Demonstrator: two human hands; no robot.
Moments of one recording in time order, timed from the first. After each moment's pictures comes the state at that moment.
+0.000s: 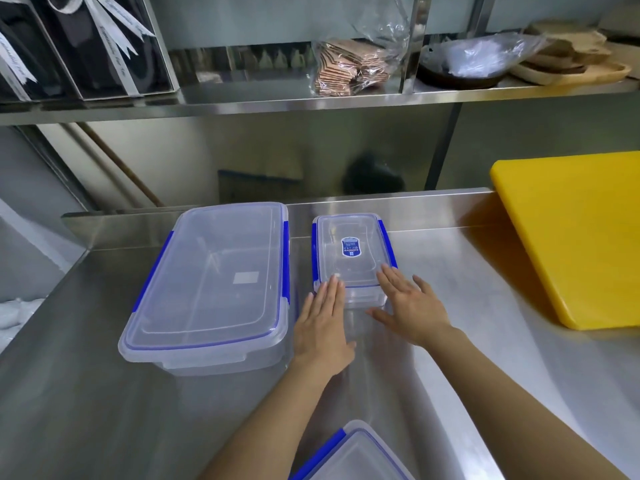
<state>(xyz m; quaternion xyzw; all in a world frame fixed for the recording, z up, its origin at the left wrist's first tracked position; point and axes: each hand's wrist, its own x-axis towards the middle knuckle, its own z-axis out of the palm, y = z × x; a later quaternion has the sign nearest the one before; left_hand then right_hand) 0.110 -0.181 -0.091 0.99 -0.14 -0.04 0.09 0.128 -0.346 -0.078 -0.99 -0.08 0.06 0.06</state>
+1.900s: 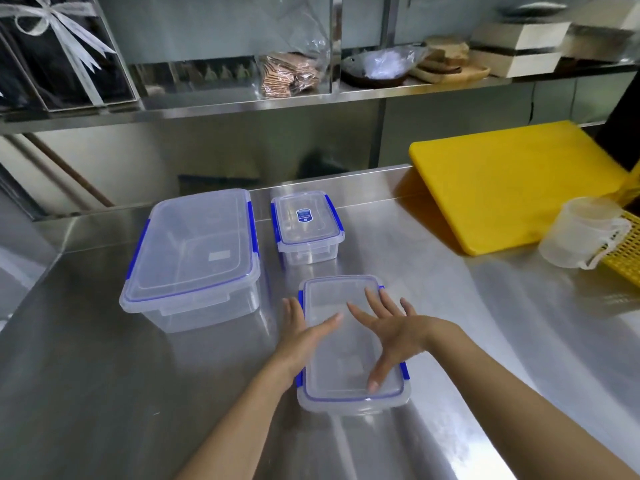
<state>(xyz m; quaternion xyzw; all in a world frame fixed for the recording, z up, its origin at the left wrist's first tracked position) -0.021 -0.166 -0.075 0.78 0.02 -0.25 0.57 -0.040 -0.350 -0.043 -0.94 -0.09 0.33 0.08</state>
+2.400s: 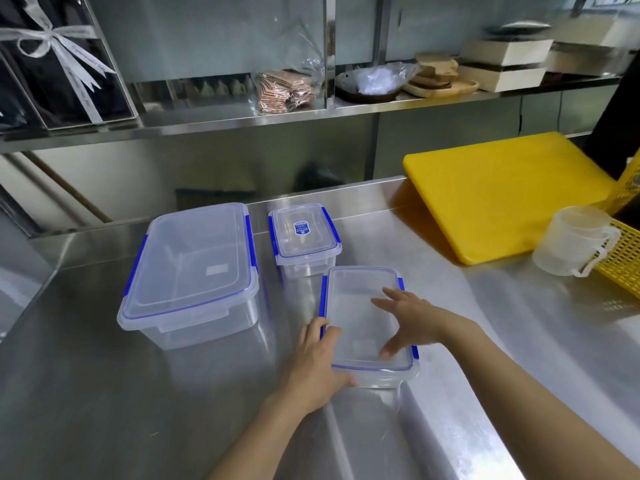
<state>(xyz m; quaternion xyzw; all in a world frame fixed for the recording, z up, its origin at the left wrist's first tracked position) -0.040 -0.176 -0.069 0.93 -0.22 -0.10 0.26 -0.027 -0.378 -0.032 -0.97 -0.01 0.22 0.13</state>
